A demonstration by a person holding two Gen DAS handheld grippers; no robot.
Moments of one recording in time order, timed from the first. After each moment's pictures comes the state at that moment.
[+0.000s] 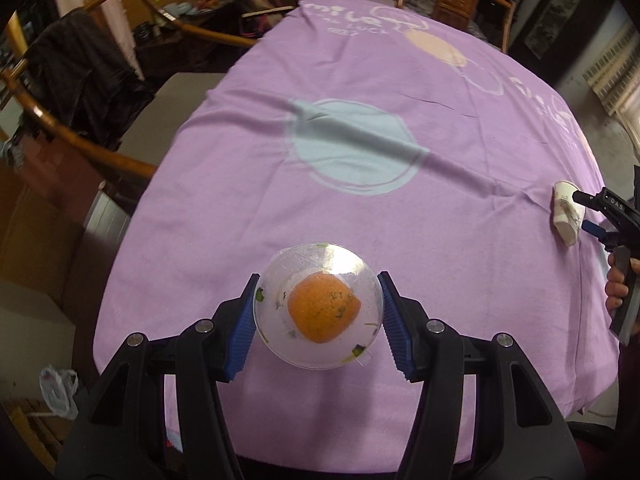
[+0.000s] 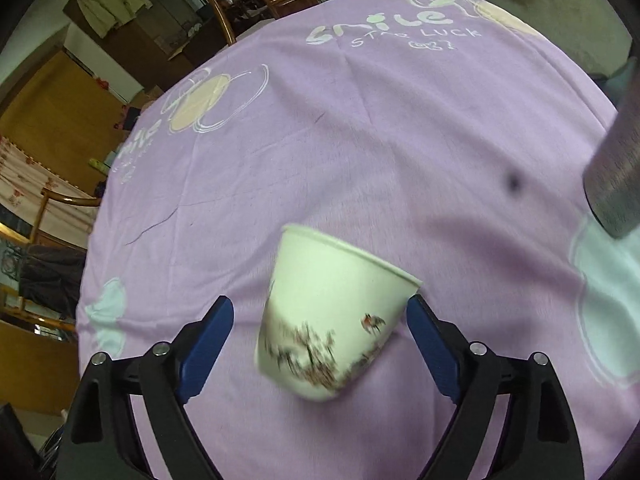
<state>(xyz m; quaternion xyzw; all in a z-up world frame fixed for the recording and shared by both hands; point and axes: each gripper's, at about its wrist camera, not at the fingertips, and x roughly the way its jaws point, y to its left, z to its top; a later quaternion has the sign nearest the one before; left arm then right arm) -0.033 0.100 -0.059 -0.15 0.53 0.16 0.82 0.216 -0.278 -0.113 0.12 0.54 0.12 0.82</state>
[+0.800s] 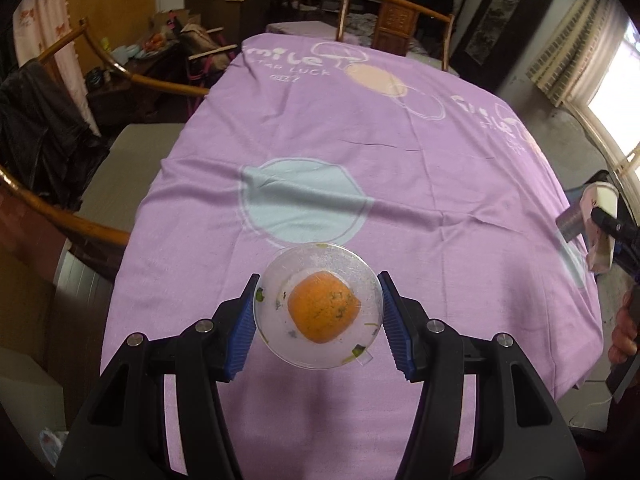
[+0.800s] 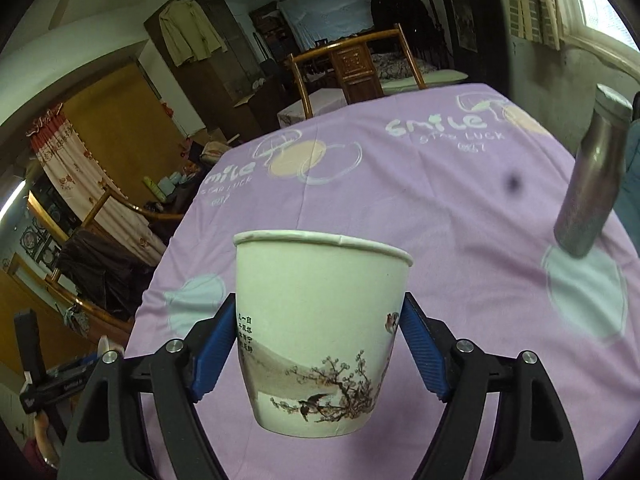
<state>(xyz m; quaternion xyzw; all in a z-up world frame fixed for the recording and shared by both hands) -0.010 0.103 -0.022 -0.12 0.47 0.05 0.87 0.076 -0.256 -0.004 0.11 0.41 0.19 0.88</state>
